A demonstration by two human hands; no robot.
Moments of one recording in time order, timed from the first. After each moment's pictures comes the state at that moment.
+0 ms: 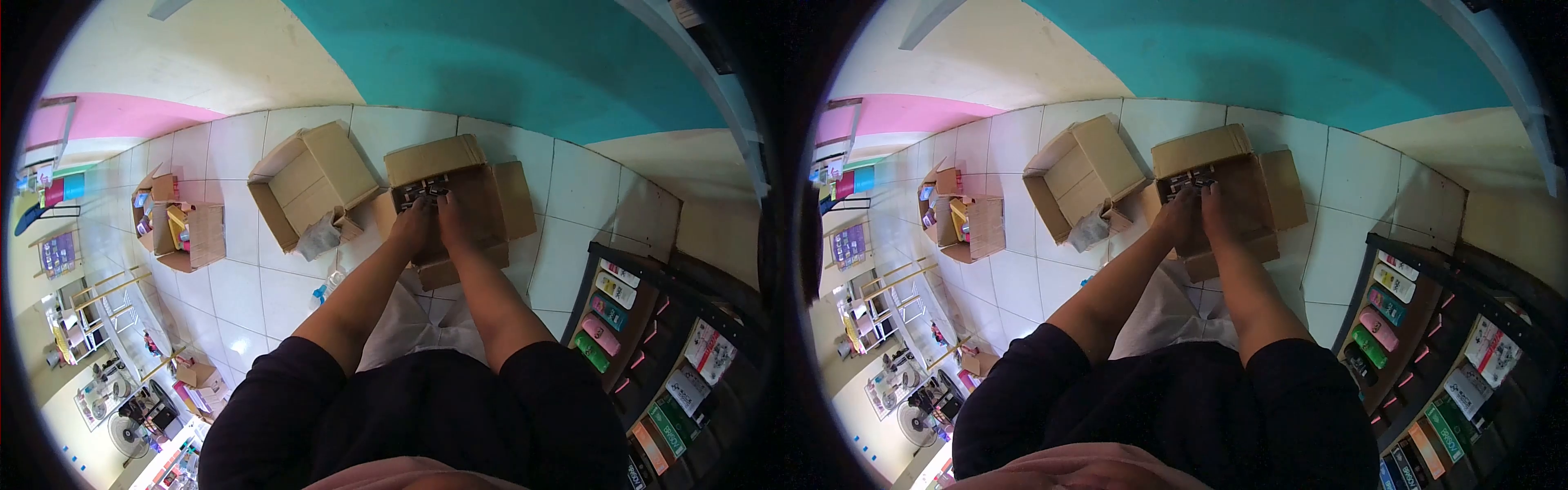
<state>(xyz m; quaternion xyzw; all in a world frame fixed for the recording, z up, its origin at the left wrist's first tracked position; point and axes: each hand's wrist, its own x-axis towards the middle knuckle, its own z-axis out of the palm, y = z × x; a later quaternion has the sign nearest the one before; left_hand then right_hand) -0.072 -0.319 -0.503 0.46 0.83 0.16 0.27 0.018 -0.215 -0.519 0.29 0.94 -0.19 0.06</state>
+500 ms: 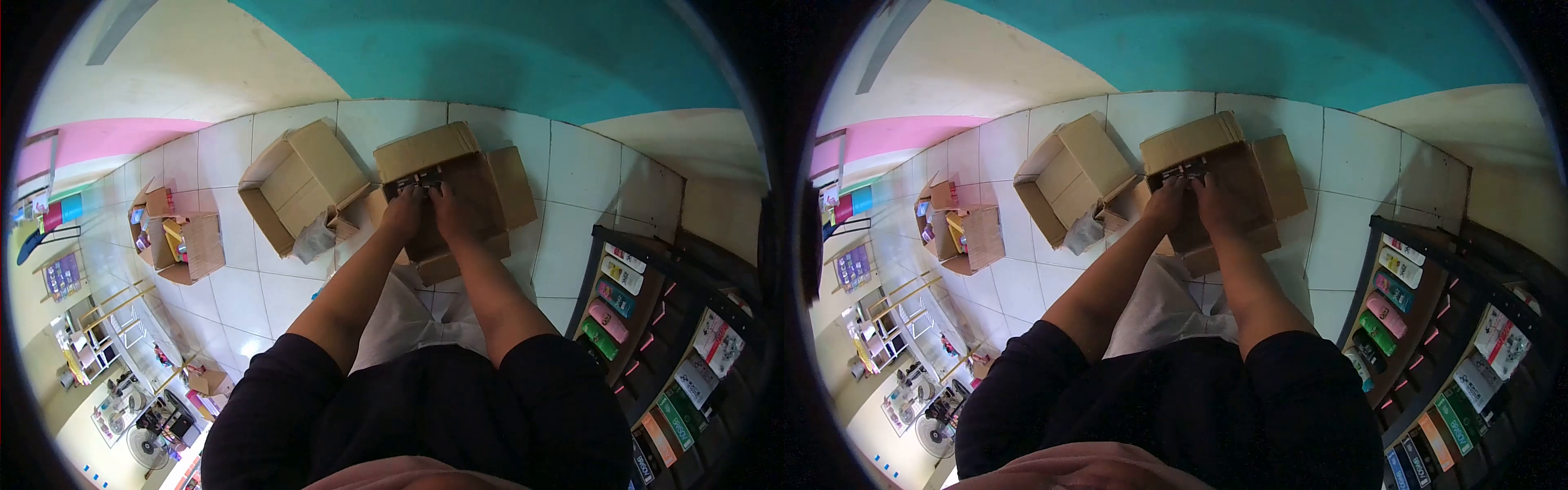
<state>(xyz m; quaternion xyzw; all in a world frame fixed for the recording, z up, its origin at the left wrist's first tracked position) -0.093 -0.307 -0.496 0.44 0.83 0.17 0.30 0.025 -0.209 -0.520 0.28 0.94 -0.19 0.00</state>
